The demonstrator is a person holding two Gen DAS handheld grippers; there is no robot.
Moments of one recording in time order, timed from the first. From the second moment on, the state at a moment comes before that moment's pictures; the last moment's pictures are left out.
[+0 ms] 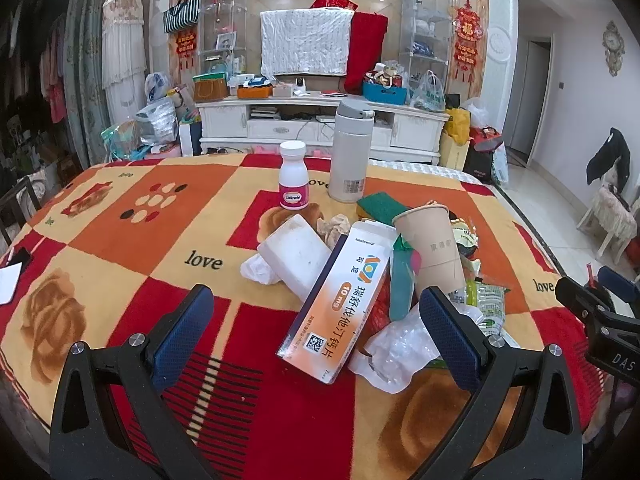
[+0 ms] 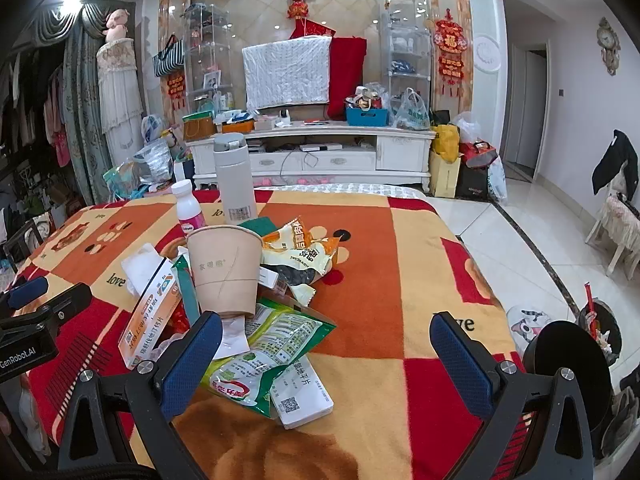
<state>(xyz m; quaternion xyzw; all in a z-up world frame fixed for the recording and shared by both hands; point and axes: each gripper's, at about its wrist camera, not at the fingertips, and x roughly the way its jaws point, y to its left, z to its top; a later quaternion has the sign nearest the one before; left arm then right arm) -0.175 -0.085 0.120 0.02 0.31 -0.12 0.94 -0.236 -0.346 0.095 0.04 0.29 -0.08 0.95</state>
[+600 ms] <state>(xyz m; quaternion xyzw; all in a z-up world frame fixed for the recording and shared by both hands) -0.167 -0.084 0.112 0.01 0.33 -0.13 0.94 -0.231 -0.350 0.091 0.03 0.32 -0.08 0.94</state>
